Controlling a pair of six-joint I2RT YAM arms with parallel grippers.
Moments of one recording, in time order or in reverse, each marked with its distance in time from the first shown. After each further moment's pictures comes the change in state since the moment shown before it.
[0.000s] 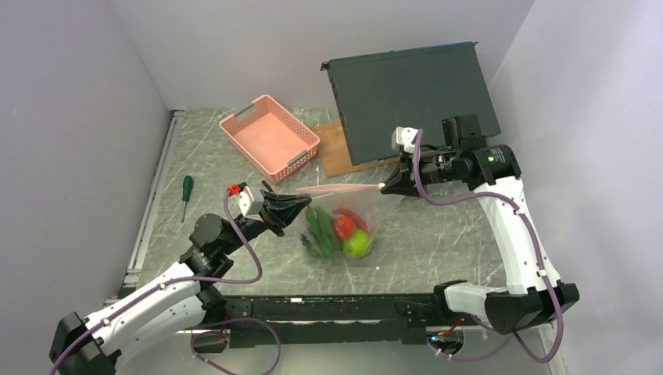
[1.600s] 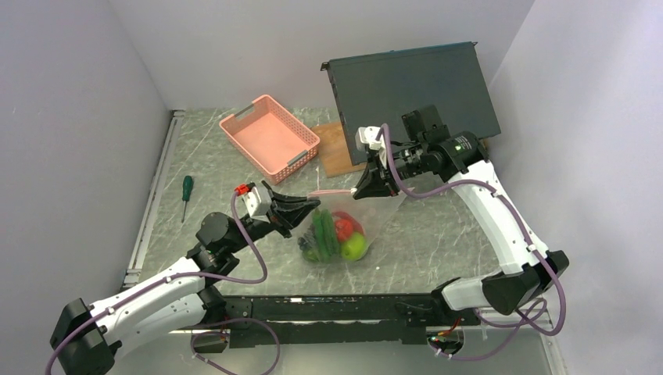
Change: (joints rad) left arm -0.063 0.073 0.021 0.068 0.011 0.003; right arm 0.249 0.140 0.114 0.049 0.022 0.124
